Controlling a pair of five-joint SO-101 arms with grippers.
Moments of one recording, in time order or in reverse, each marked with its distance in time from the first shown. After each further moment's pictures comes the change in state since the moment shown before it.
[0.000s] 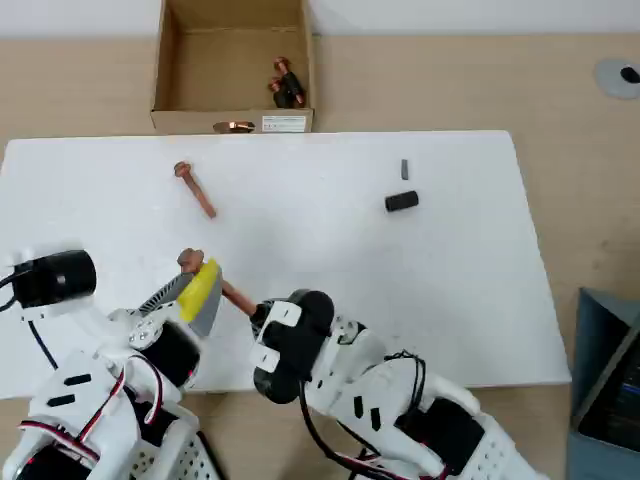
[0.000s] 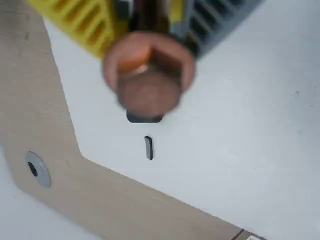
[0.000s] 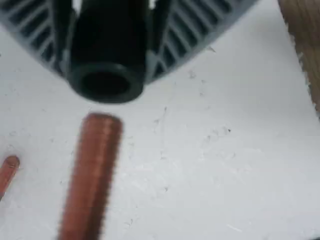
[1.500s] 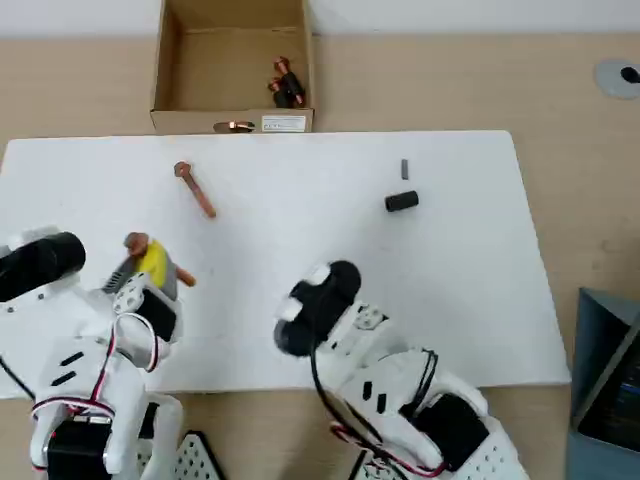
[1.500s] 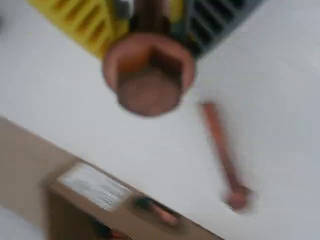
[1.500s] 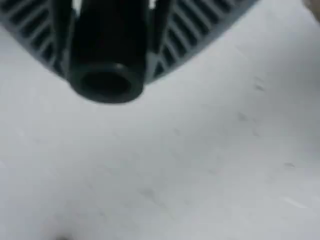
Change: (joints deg) left arm -18.8 0.3 10.3 -4.8 -8.0; right arm 8.2 0.0 0.0 5.4 -5.2
